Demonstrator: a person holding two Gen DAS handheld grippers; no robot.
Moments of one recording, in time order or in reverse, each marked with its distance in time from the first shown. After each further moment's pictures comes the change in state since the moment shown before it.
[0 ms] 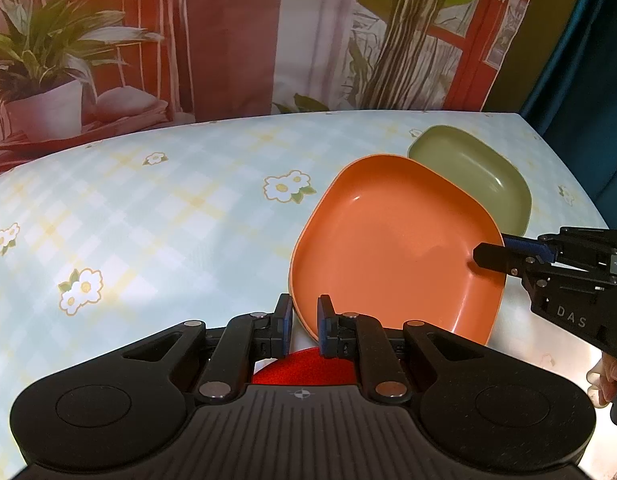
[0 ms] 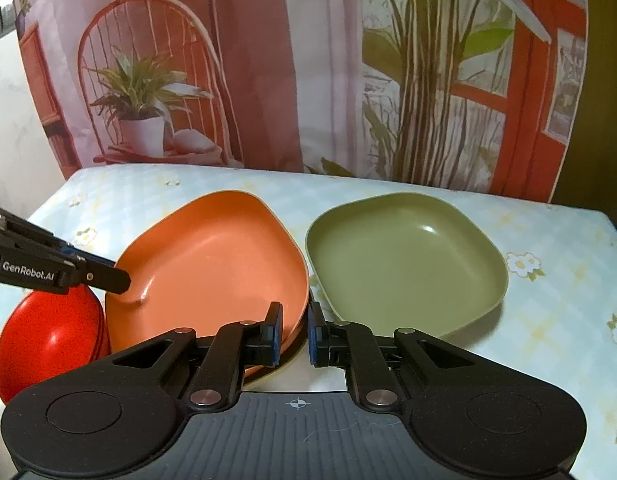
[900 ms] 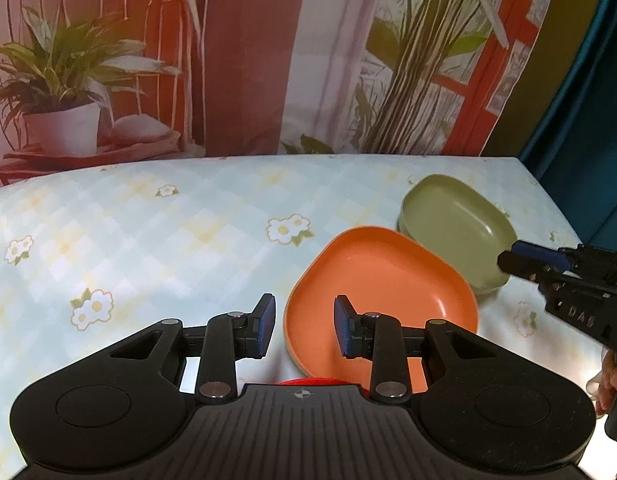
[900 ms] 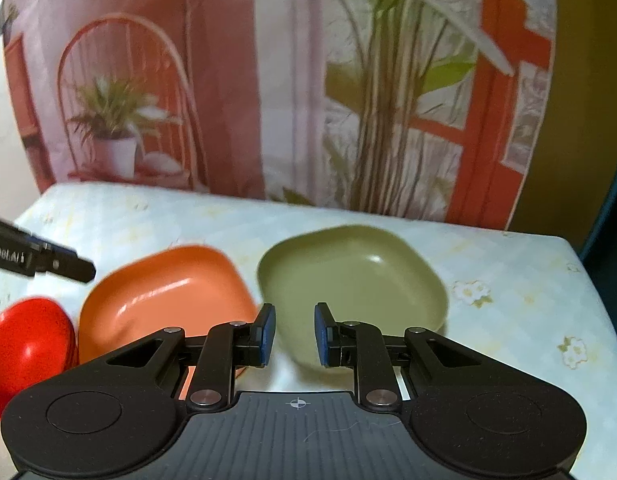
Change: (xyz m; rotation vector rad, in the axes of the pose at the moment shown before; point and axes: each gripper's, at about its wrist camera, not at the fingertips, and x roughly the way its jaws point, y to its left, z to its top) left arm -0.024 -0.005 0.009 -0.061 -0.094 0.002; right arm -0.027 -0.026 0.014 0.013 -0.086 -0.086
